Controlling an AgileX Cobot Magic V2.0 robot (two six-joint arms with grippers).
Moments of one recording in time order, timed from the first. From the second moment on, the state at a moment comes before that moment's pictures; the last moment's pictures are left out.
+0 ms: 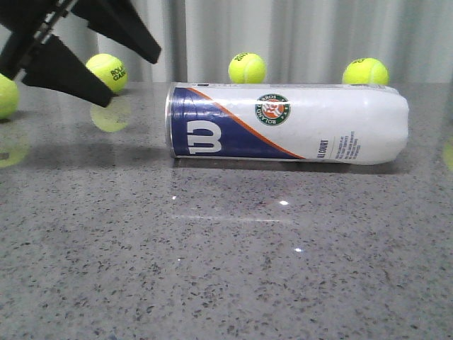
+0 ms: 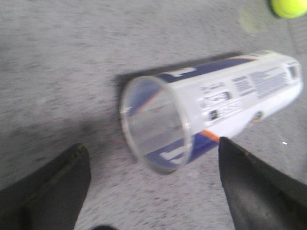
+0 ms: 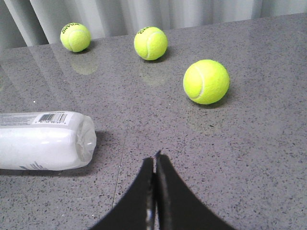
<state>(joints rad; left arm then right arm) -0.28 1.58 -1.18 -0.89 0.94 0.50 0.05 0.28 -0.42 0.03 0.48 0.14</state>
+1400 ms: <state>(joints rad) -0.39 1.74 -1.21 -1.40 1.18 0.80 0.05 0.28 -0.42 0.03 0.48 0.14</state>
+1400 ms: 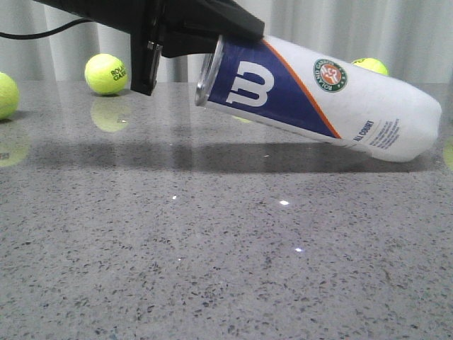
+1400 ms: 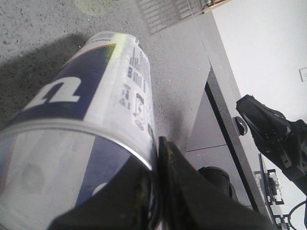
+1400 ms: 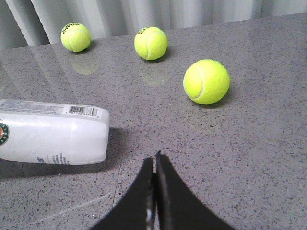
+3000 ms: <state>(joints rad) -0.67 1.29 -1.51 -0.06 1.26 0.06 0.05 0.28 -0.42 0.03 0.48 0.14</state>
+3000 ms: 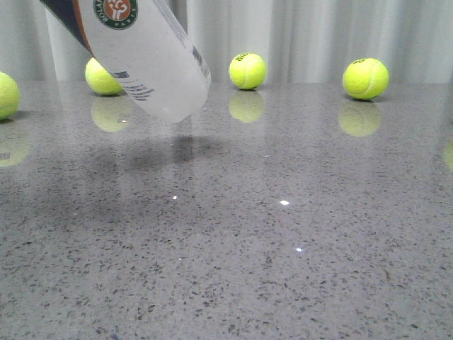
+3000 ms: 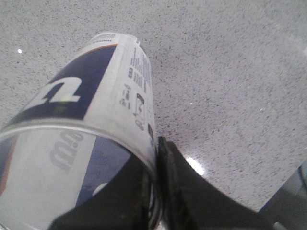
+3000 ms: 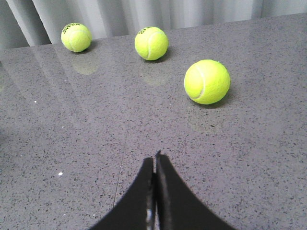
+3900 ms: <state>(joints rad) -0.71 1.37 -1.51 0.01 1.26 0.05 0.05 0.28 -0.42 0.03 0.48 0.14</state>
